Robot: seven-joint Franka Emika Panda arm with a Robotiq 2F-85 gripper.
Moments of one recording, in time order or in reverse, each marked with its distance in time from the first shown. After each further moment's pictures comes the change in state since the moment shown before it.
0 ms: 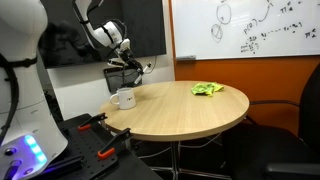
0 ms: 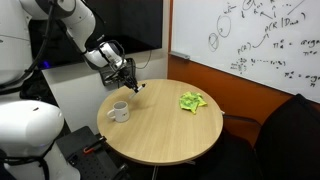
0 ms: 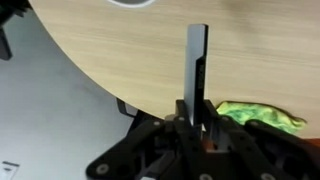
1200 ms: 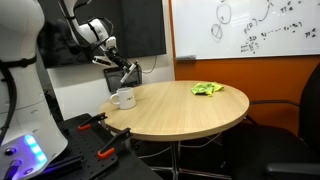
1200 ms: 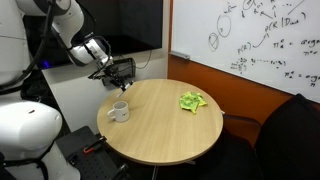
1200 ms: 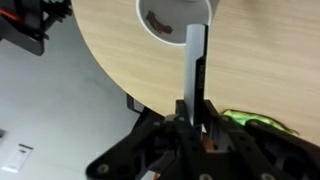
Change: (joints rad) arm -0.087 -0.053 0.251 -0.031 0.018 -0.167 0.025
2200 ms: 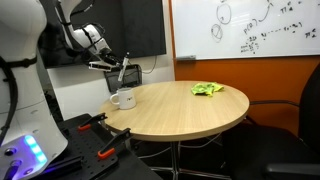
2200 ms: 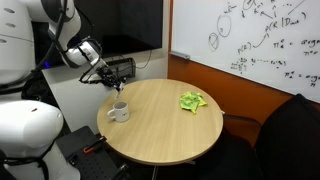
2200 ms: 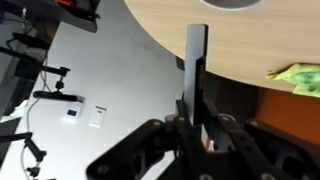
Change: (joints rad) arm 0.058 0.095 0.057 0.082 -0.026 -0.396 0.288
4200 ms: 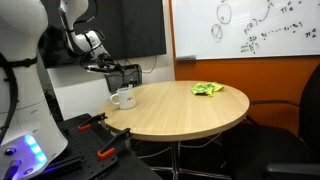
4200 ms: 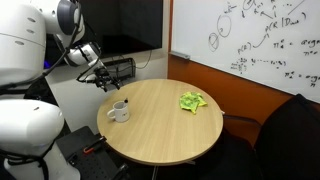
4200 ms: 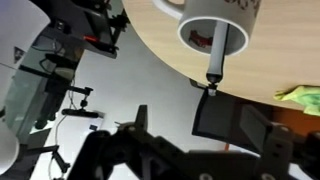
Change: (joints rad) arm 0.043 0.166 0.009 0.218 0.118 -0.083 0.059
